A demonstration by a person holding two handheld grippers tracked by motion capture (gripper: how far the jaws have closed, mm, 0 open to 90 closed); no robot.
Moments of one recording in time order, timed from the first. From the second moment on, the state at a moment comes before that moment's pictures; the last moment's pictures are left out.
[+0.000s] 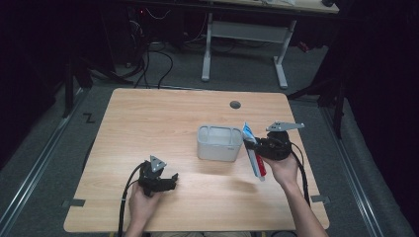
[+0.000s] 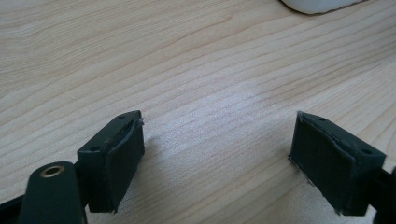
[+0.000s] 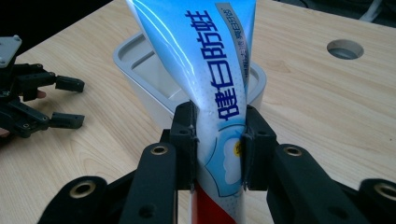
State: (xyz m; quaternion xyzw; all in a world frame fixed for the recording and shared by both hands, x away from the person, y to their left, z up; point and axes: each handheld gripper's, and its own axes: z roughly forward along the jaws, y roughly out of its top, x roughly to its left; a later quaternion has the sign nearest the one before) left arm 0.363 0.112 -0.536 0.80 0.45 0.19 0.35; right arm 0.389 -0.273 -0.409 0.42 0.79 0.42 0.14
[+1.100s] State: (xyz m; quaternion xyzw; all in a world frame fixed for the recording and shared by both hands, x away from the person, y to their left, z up) left arm 0.363 0.112 -0.536 0.80 0.44 0.19 0.35; right arm 0.395 -0.252 -0.378 0.37 0.79 0.46 0.12
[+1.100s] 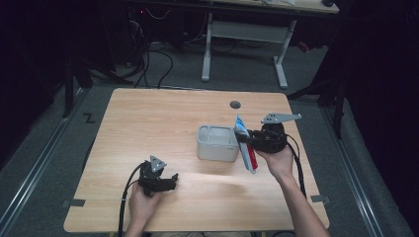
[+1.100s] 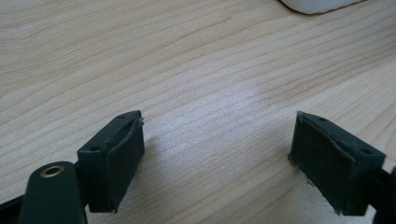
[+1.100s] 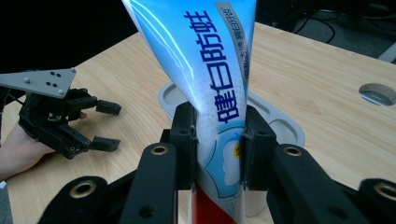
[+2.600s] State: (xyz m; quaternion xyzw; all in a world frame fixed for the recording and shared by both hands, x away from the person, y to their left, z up) left arm 0.363 0.112 -0.536 0.80 0.44 0.19 0.35; right arm 0.435 -0.224 -0.336 0.37 0.77 0.50 0.16
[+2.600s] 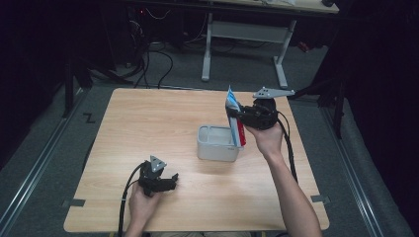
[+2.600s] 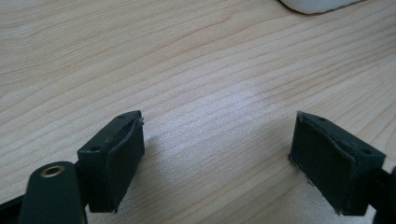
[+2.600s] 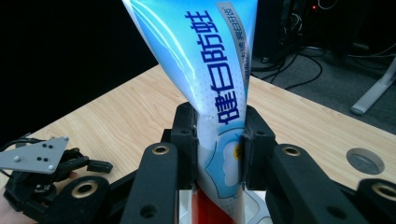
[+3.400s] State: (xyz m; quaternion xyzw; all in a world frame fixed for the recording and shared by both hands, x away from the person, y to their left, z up) left arm 0.362 0.112 -0.536 0.80 0.44 0.19 0.35; right arm 0.456 -0.191 -0.331 0.35 0.78 0.50 0.15
